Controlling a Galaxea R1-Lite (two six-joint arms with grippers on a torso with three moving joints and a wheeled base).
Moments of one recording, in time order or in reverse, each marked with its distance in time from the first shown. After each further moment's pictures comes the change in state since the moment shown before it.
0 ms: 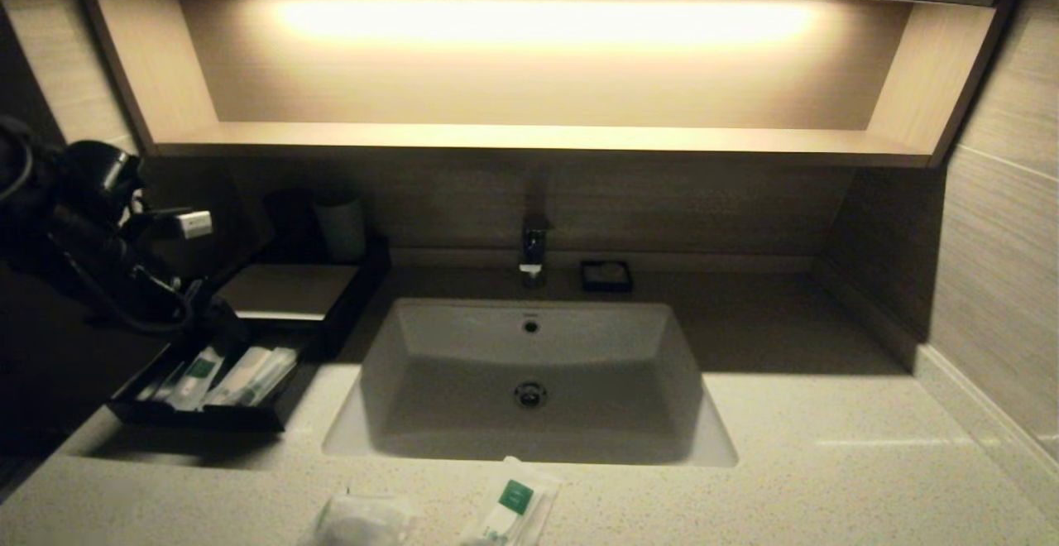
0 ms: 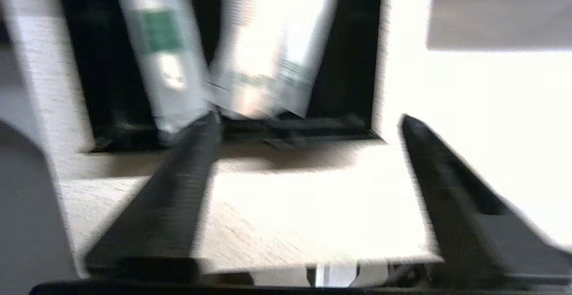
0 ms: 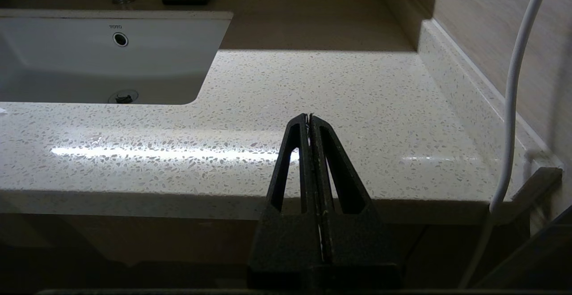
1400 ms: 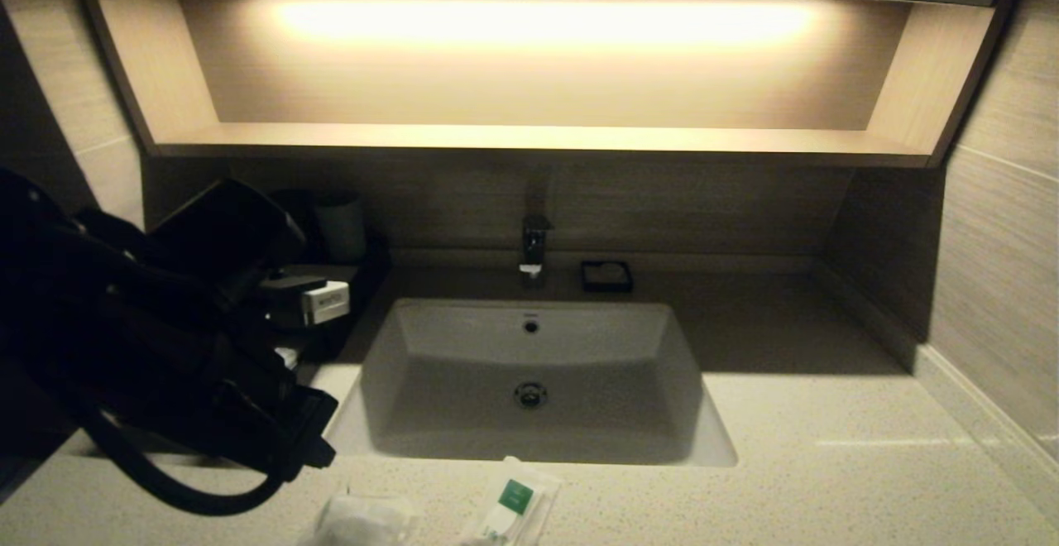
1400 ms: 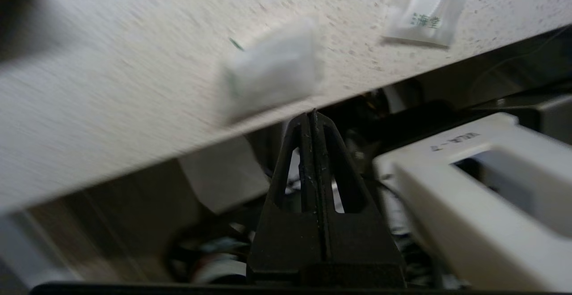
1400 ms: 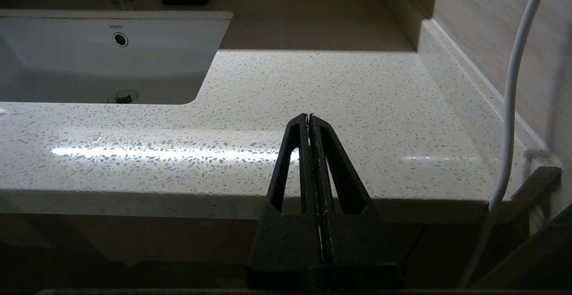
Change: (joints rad) left arm -0.666 -0.349 0.388 -0.005 0.074 -0.397; right arm 0.000 0.000 0.000 0.000 0.000 0.000
